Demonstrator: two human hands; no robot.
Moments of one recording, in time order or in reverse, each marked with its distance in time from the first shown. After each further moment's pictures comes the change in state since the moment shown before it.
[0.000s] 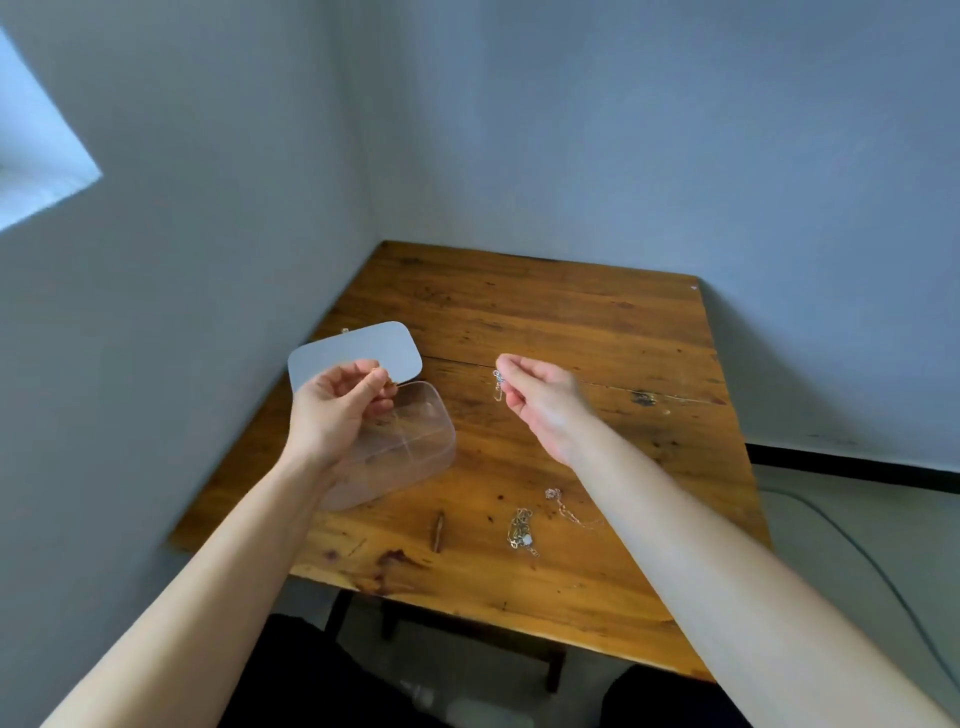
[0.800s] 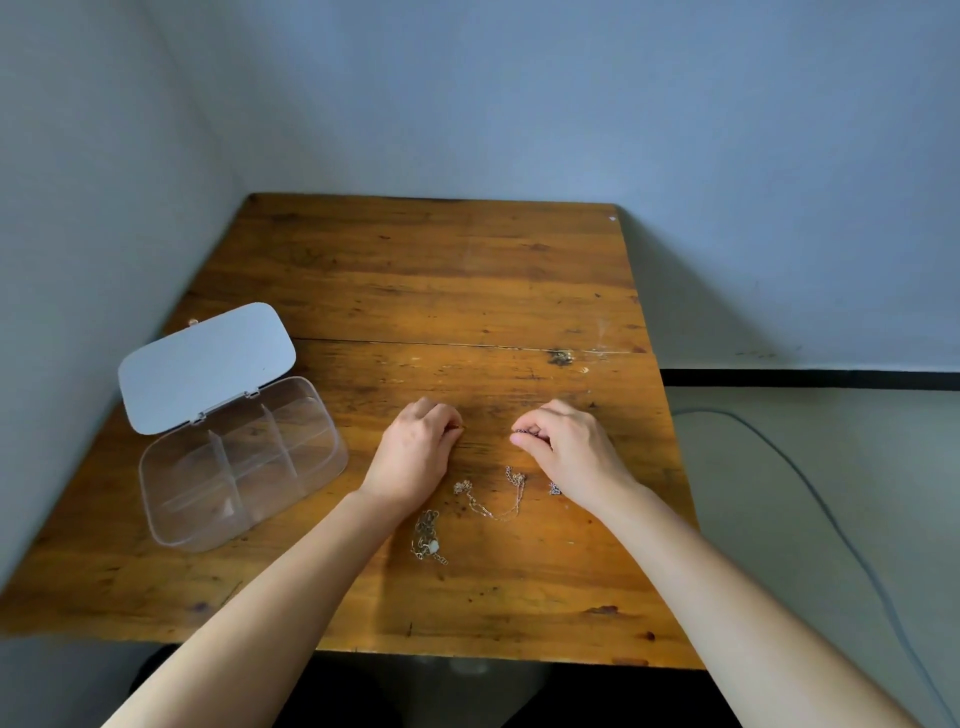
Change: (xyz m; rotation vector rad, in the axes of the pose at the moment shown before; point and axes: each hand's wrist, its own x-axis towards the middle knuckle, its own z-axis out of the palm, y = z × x) left_hand -0.012 -0.108 0.155 0.979 -0.497 0.638; right_hand -0.011 0.059 -0.158 -1.183 0.086 -0.440
